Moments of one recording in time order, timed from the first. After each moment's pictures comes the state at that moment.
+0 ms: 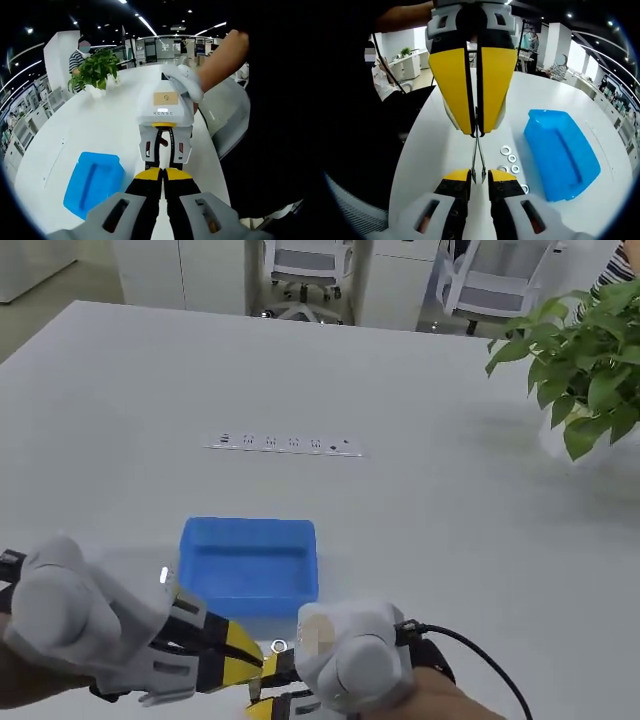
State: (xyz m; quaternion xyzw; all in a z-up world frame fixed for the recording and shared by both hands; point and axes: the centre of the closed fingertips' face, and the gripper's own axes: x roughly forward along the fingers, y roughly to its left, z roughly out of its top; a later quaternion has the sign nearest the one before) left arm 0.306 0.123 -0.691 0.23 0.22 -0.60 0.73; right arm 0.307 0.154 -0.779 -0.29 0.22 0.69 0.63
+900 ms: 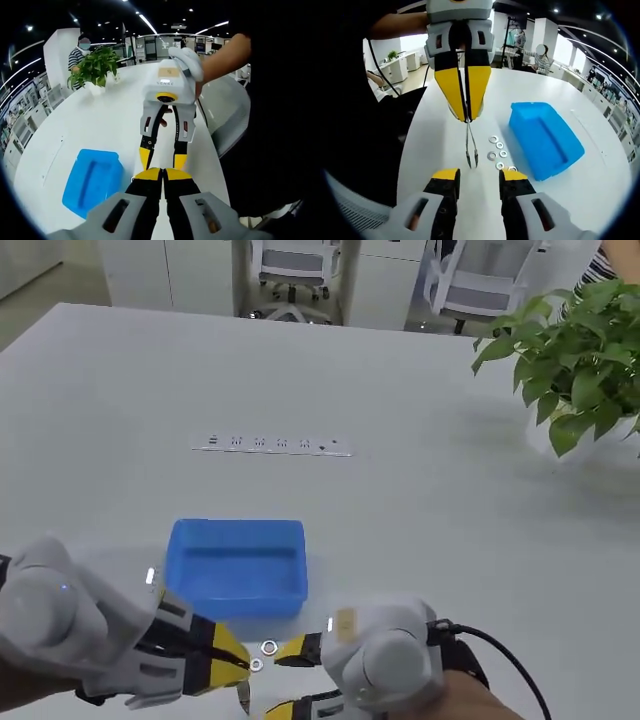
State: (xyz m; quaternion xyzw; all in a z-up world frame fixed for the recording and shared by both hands) left arm 0.307 0.126 -0.694 0.23 0.23 -0.60 0.73; right arm 0.317 0.122 -0.764 -0.28 0.24 0.64 0.67
